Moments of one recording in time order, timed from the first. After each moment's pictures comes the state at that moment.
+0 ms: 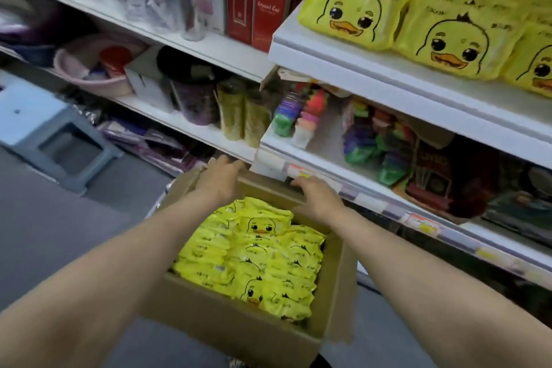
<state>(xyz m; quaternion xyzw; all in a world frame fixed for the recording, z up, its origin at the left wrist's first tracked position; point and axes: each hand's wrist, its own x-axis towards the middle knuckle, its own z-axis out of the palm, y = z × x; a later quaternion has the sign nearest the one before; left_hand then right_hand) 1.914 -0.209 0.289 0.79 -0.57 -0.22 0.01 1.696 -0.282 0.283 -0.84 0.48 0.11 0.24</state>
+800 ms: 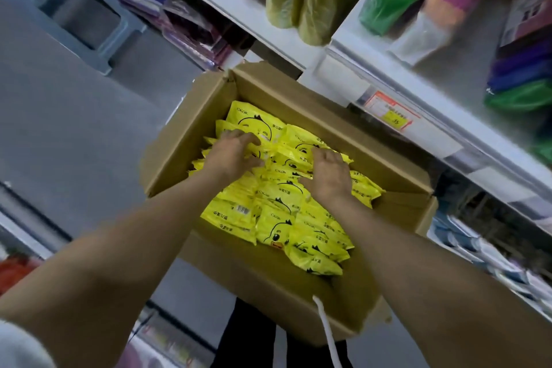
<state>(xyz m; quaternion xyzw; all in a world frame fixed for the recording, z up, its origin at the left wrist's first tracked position) 1.952 -0.171 0.076 0.81 -0.46 -0.35 0.08 1.748 -0.271 0.060 -0.82 0.47 0.21 0.23</state>
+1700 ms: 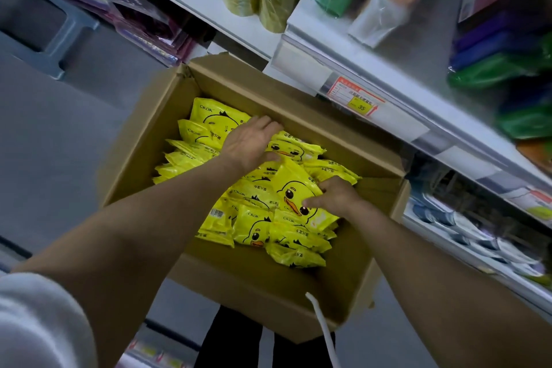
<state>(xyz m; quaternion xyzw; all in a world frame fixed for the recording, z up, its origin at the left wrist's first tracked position) 1.896 -0.243 0.049 0.71 -0.66 -0.24 0.03 1.667 -0.282 0.055 -0.63 0.57 0.29 0.44</state>
